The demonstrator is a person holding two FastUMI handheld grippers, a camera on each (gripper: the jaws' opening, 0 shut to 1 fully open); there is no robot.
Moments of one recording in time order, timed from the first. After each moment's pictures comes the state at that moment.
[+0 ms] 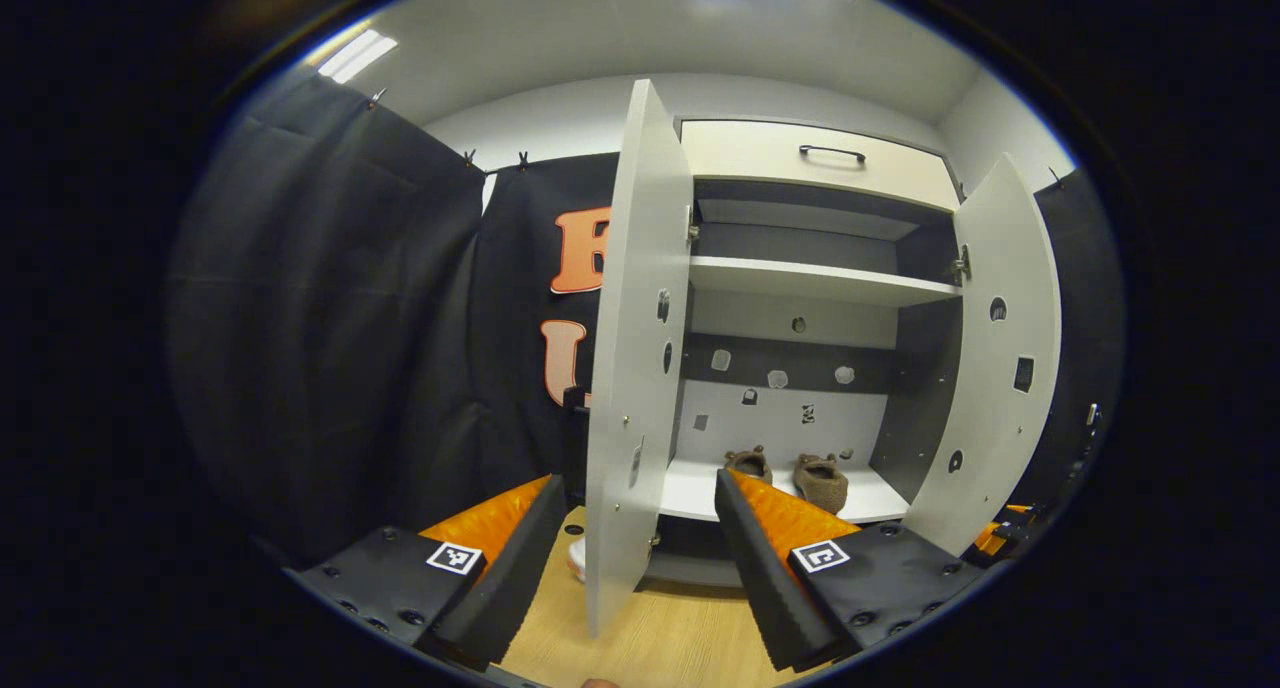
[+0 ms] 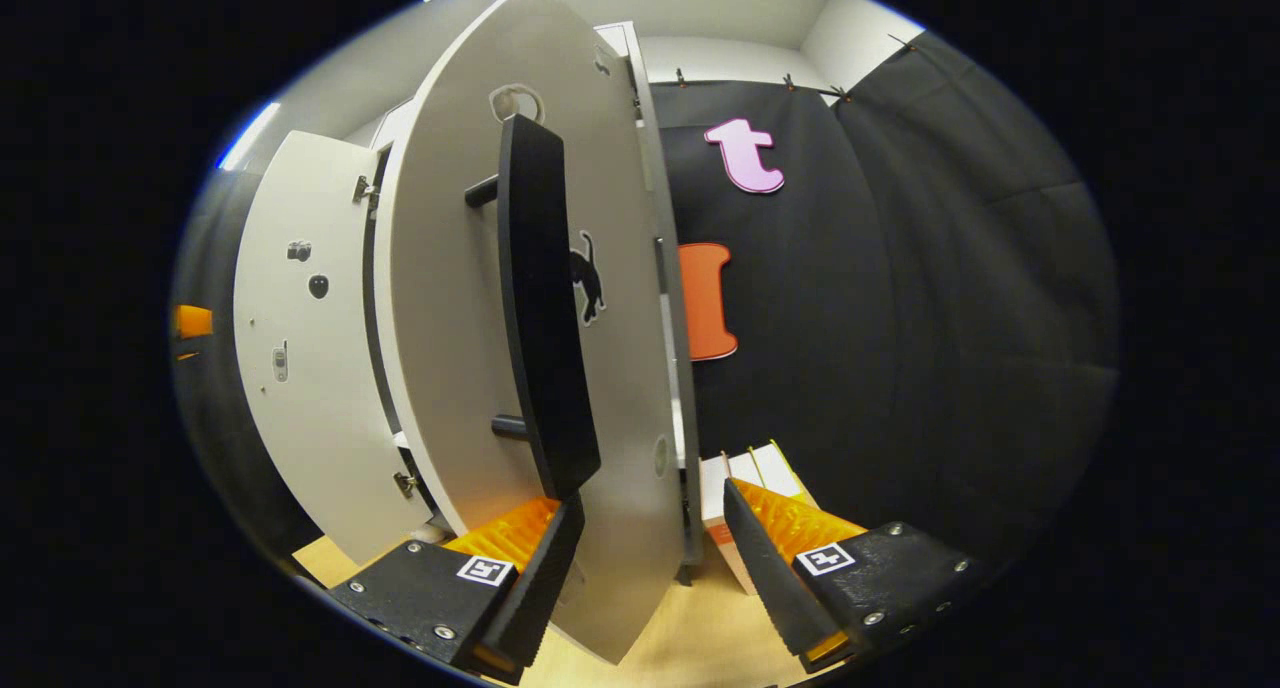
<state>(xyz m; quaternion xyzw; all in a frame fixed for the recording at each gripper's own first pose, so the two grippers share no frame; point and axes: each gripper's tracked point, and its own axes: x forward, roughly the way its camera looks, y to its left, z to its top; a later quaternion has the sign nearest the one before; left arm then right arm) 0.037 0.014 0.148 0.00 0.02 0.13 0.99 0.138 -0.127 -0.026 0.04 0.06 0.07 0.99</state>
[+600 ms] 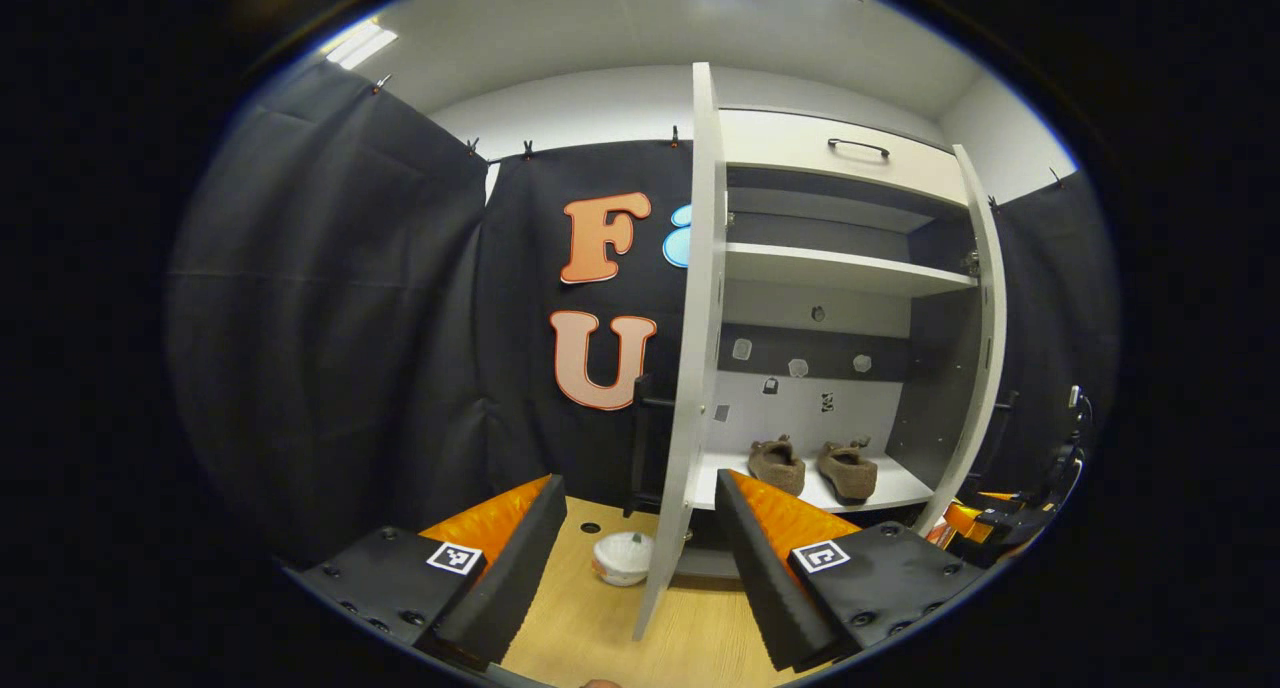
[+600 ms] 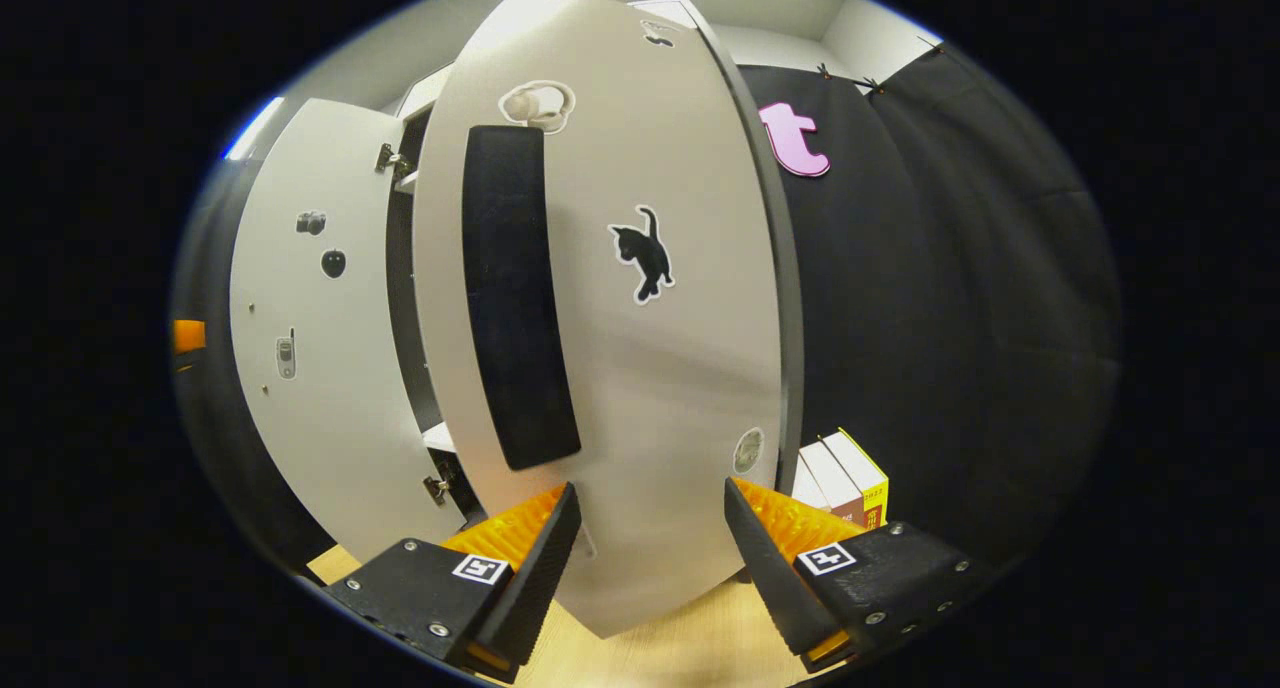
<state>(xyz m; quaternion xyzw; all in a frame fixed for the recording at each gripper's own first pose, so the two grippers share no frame) 0.048 0.079 0.133 0.00 0.03 0.11 0.99 0.163 -0.035 -0.046 0.04 0.08 0.08 0.99</state>
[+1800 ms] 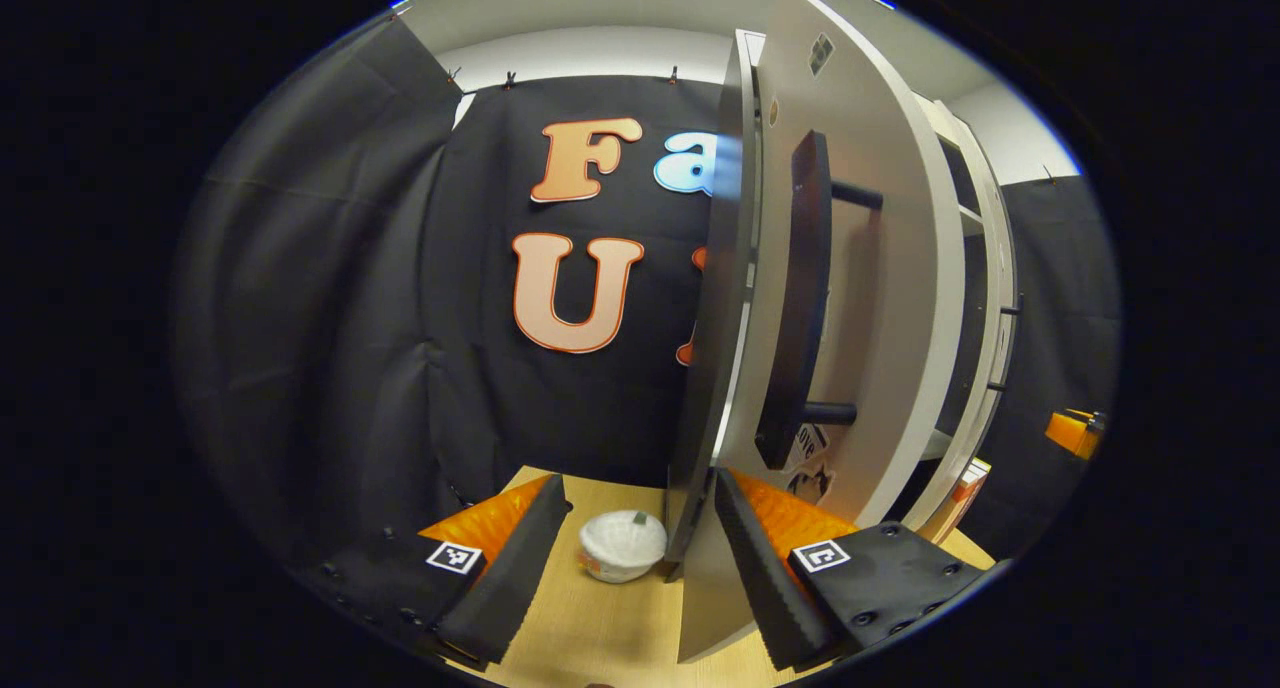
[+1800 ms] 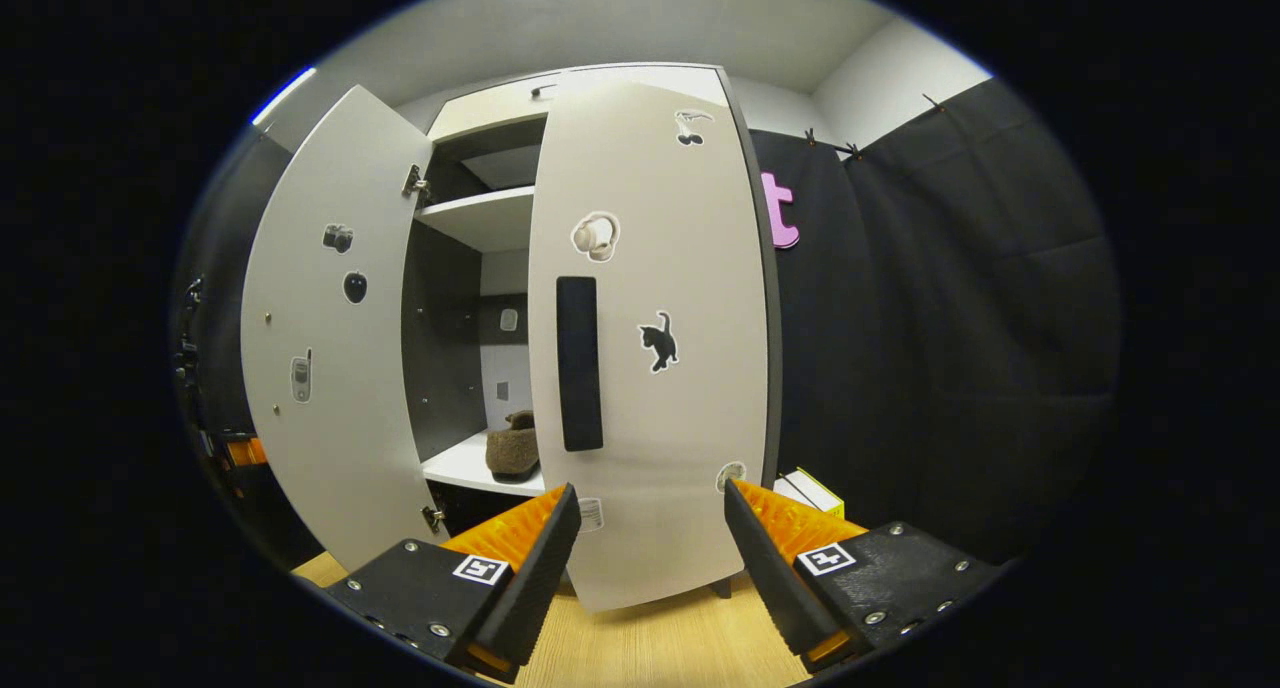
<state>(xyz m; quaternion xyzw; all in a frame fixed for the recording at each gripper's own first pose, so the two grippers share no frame) 0.162 0.149 -0.009 -0.02 0.07 0.03 1.00 0.100 -0.016 0.011 0.00 -0.01 0.00 1.00</state>
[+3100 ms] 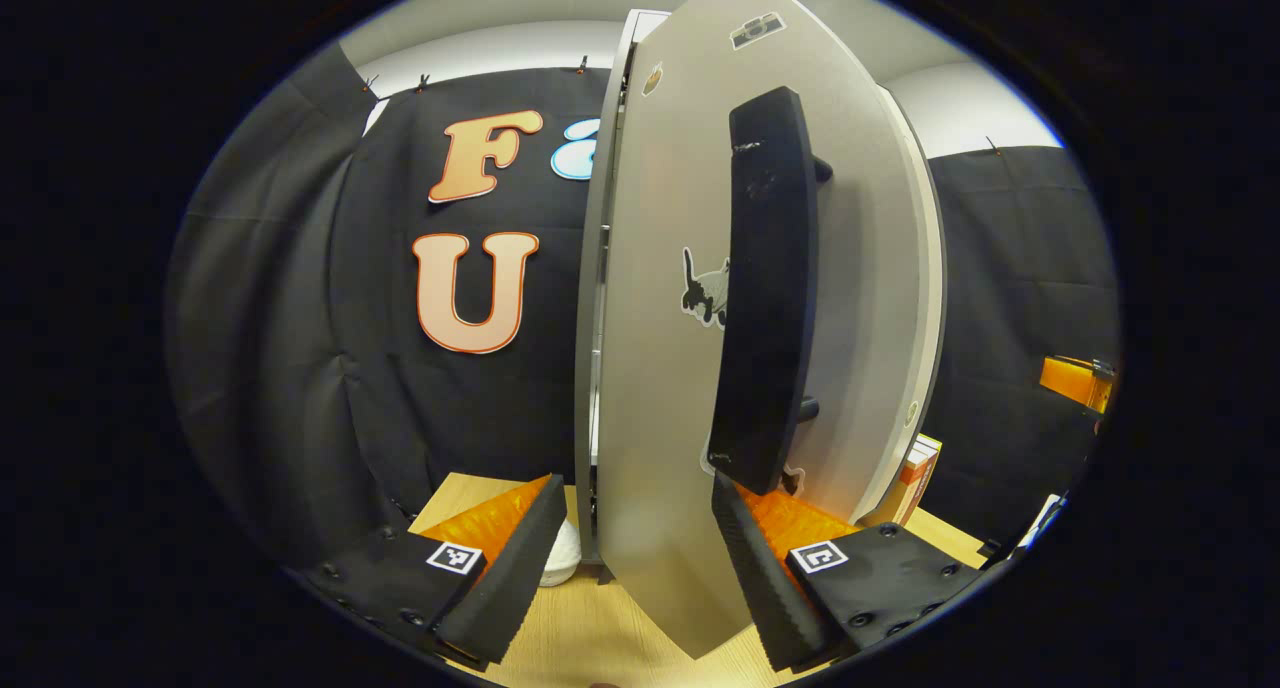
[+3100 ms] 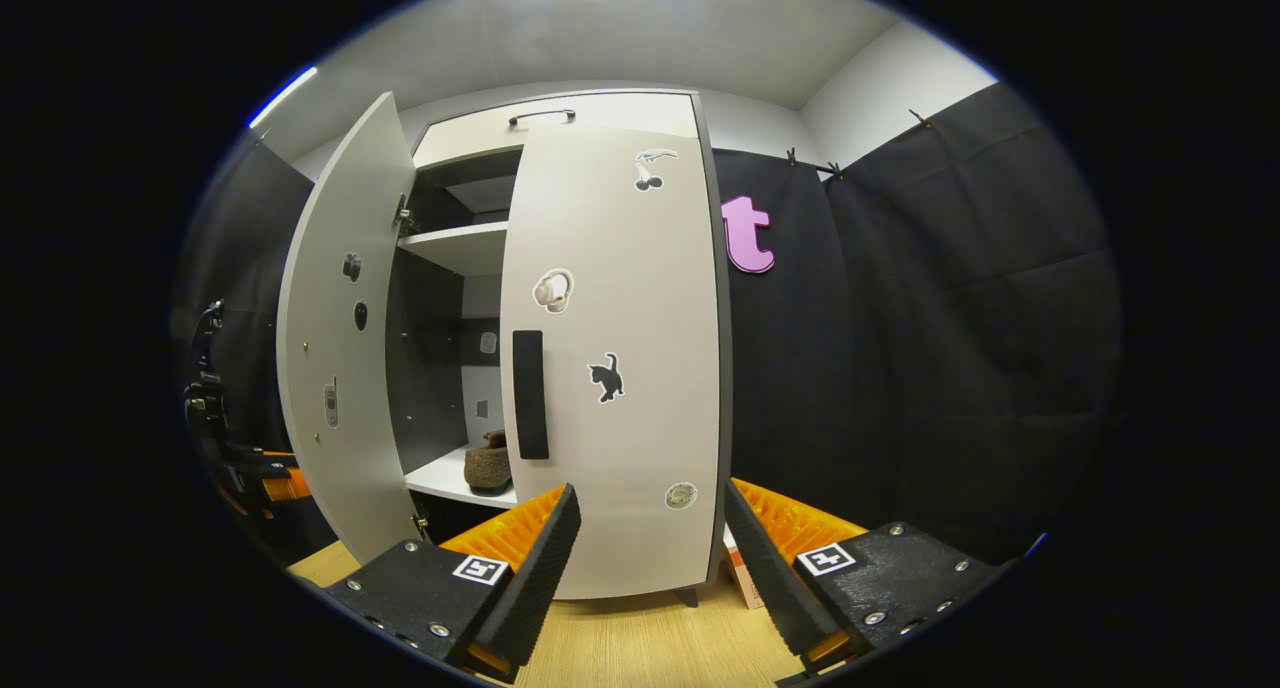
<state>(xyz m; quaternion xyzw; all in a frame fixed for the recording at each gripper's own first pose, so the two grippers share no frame) 0.183 0.034 -0.020 0.00 0.08 -0.07 0.99 0.069 -0.063 0.030 0.00 -0.04 -0.02 1.00</state>
